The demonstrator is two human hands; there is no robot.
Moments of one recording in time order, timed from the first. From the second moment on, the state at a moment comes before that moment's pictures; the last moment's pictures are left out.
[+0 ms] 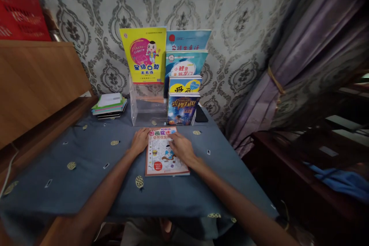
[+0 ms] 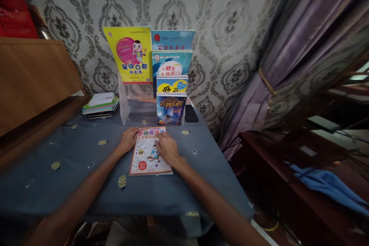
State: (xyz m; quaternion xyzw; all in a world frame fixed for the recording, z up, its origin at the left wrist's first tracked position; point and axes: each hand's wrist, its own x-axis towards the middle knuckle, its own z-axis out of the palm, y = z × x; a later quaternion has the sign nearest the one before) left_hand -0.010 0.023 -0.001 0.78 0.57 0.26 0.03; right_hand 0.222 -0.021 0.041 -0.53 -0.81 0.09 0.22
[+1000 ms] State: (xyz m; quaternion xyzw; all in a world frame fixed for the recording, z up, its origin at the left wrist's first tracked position) left_hand -0.008 0.014 0.011 0.81 0.56 0.16 -0.05; right_hand 0.267 0.056 -0.017 -0.44 -0.84 0.16 0.28
